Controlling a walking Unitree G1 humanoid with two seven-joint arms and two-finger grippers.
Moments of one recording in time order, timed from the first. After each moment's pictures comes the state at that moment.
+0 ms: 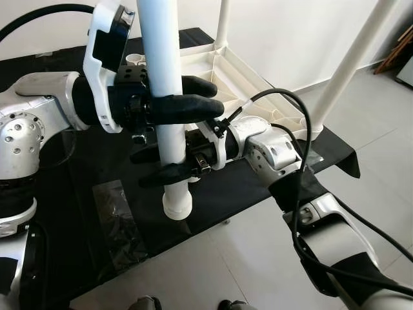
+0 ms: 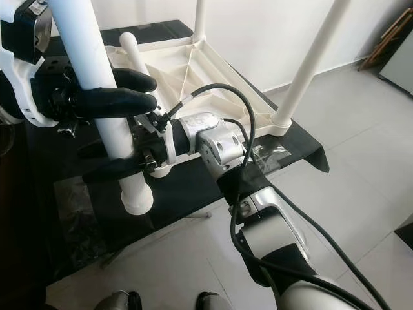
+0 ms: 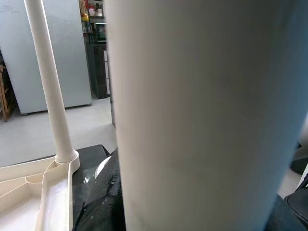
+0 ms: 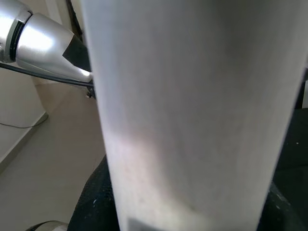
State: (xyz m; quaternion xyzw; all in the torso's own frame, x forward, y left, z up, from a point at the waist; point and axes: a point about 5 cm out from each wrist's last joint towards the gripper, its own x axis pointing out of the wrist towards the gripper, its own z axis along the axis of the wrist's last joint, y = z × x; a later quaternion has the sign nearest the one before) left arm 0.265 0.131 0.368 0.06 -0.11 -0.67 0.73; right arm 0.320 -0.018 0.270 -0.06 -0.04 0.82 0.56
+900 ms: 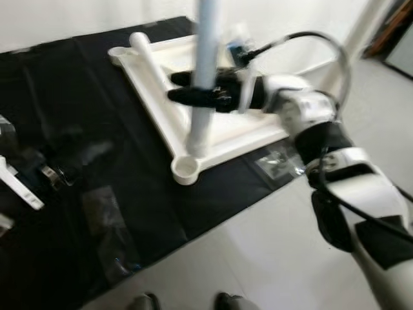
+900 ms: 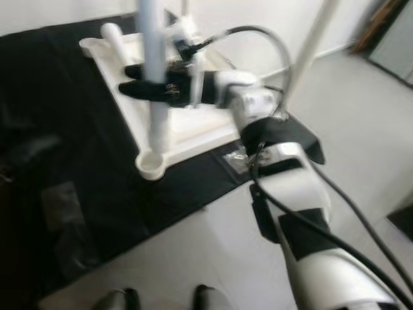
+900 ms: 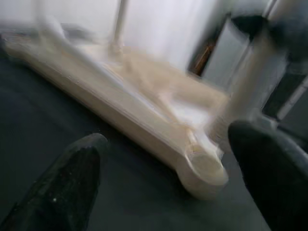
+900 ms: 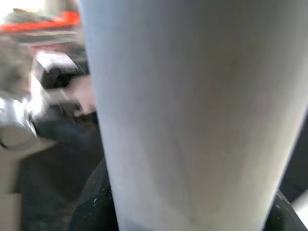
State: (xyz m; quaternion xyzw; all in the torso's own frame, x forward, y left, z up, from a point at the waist) left arm 0.204 0.252 0.245 -0.07 -0.08 -0.23 0.97; right arm 0.373 -0.061 0.330 -0.03 -0.09 0.70 0.71
